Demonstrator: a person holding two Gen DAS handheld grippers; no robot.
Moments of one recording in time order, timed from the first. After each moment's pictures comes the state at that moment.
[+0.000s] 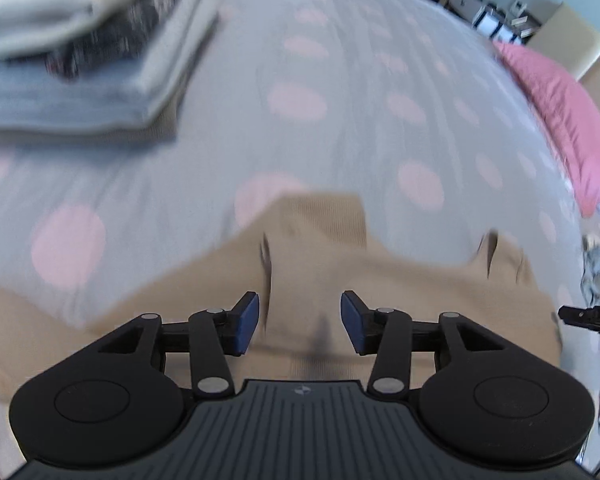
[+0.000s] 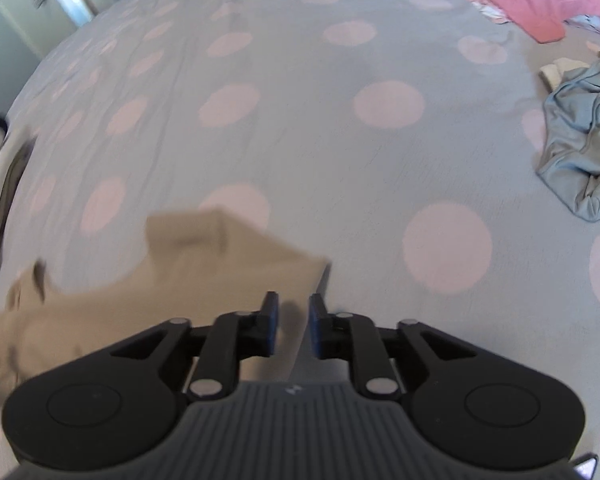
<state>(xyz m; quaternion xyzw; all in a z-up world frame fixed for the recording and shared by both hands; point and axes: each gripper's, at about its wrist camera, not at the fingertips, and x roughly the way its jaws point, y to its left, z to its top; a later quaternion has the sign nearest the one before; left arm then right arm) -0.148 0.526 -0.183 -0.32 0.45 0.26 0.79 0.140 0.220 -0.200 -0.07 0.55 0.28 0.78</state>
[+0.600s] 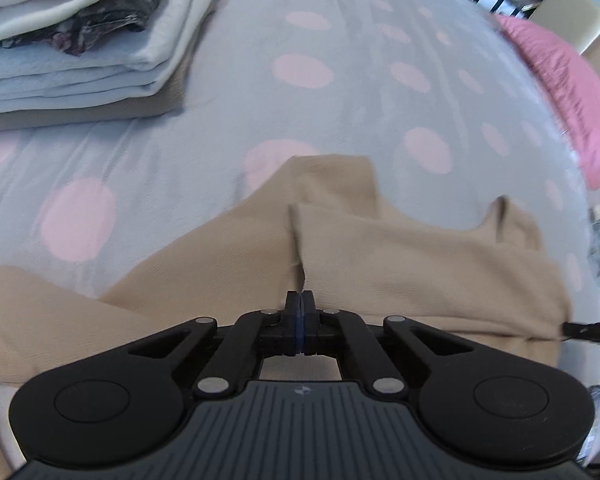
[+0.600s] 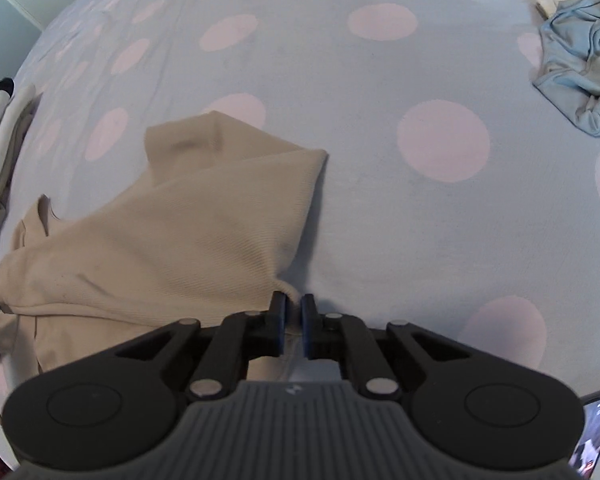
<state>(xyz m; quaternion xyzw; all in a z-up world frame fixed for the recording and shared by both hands) -0.159 0.524 -0.187 -0.29 0.49 0.26 0.78 0.116 0.191 -0.224 -0.05 0.61 0.28 0.74</state>
